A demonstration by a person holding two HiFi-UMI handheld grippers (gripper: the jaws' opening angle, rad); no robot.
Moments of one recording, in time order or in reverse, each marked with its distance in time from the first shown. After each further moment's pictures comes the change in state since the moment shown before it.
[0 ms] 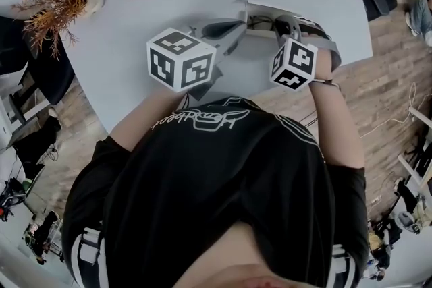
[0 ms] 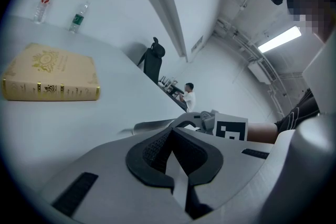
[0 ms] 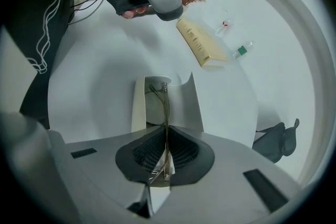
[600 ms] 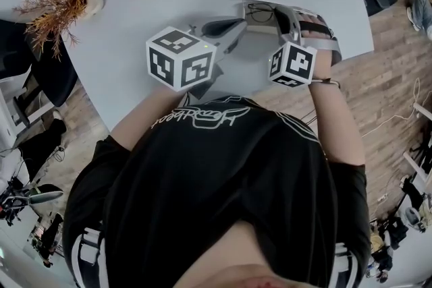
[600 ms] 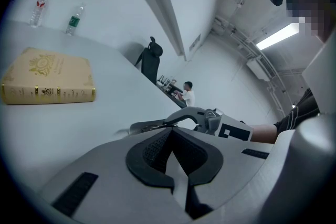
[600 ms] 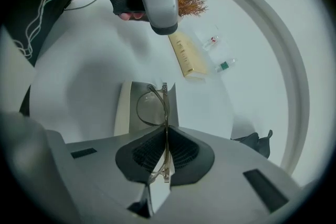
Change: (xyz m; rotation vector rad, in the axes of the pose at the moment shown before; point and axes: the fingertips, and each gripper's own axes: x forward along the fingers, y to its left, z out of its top) left arm 0.001 -0.011 -0.001 0.026 0.010 -0.001; right arm -0.017 -0.025 0.007 -0.068 -0.039 -0.251
